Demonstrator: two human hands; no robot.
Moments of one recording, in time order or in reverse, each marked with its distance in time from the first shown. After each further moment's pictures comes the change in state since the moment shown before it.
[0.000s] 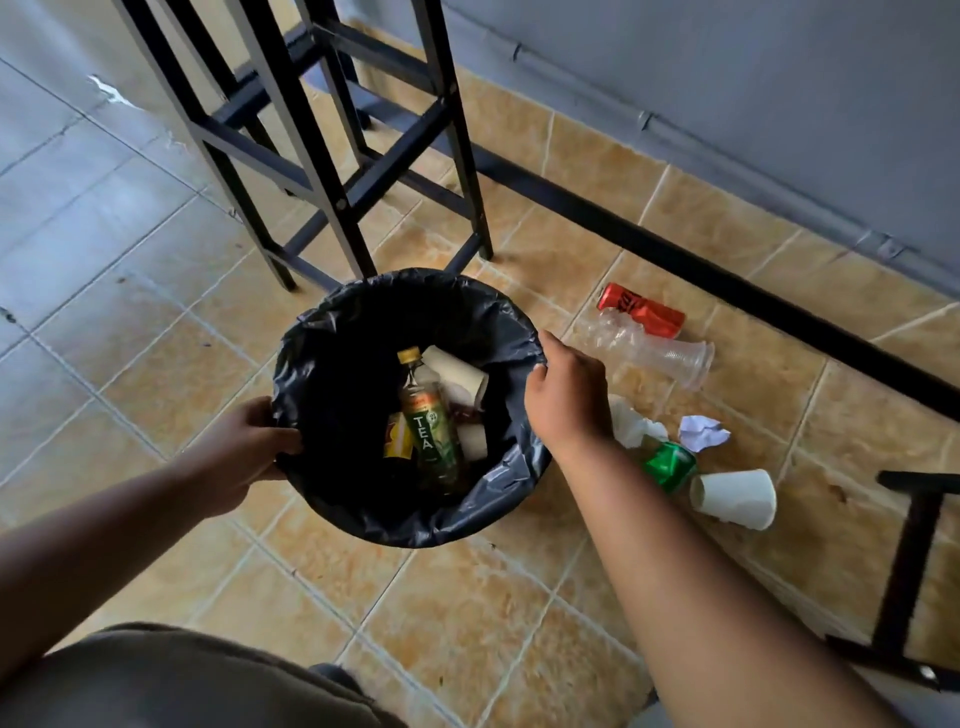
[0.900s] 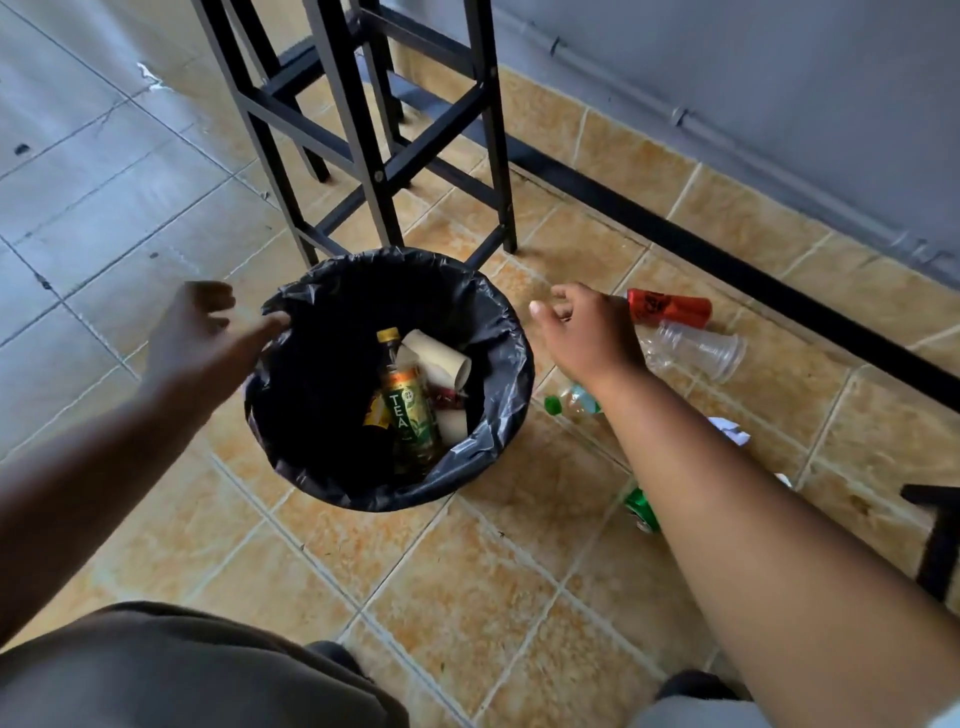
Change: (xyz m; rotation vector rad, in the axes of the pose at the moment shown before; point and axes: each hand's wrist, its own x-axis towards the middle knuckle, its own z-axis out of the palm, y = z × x) left_hand -0.020 0.038 -0.032 0.301 0.593 0.319; right_hand 0.036 0.000 -0.005 0.031 -0.049 -0.109
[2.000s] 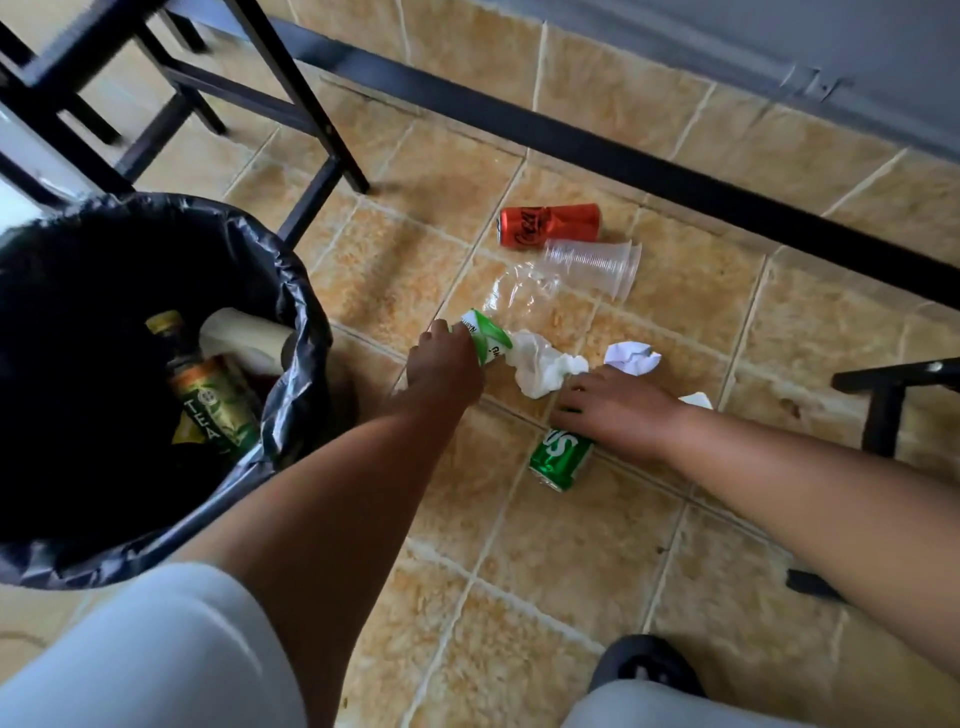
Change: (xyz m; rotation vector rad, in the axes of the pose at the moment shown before) left_hand -0.102 0.078 0.393 0.684 -0.540 0.422; right_hand -0.058 0.288 0.000 -0.881 -0.554 -0.760
